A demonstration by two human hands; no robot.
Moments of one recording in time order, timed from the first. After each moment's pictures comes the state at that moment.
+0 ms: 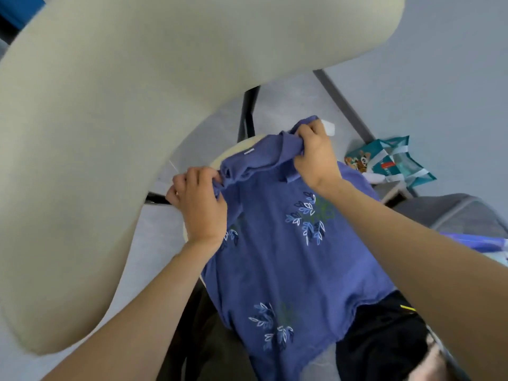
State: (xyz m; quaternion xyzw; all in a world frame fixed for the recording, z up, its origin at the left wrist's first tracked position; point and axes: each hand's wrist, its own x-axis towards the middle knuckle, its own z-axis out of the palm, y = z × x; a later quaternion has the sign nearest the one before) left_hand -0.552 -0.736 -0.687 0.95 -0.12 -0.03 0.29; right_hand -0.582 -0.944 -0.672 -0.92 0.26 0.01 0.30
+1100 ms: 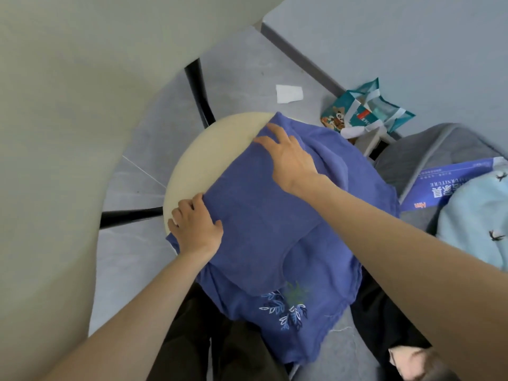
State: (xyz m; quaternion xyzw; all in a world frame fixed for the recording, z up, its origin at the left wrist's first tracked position) left_hand -0.576 -0.735 -0.717 0.92 -0.17 -0.34 0.05; right_hand -0.631 -0.925 -0.683 -0.91 0.31 0.19 0.18
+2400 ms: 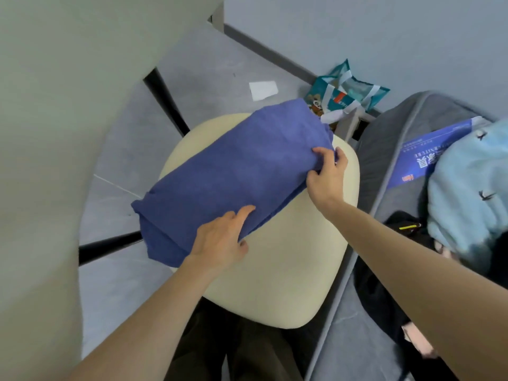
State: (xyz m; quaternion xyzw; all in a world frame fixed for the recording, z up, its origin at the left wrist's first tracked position) left_hand -0.592 -0.753 -0.718 0.77 -0.52 -0.36 0.02; right_hand -0.724 -0.928 -0.717 -0.63 0.65 -0.09 0.40
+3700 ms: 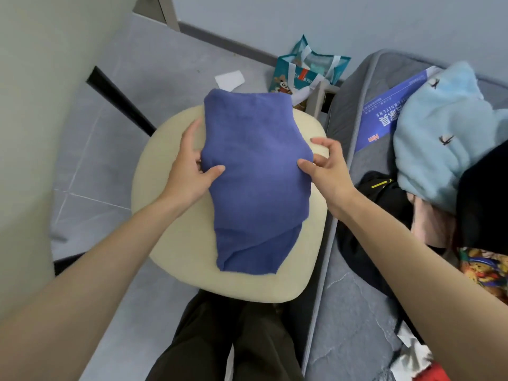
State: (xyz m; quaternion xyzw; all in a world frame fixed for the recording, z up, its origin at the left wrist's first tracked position) left_hand -0.558 -0.816 -0.689 0.72 -0.34 -0.47 0.38; right_hand -0.782 -0.900 -0.657 -0.44 0.64 -0.20 0.60
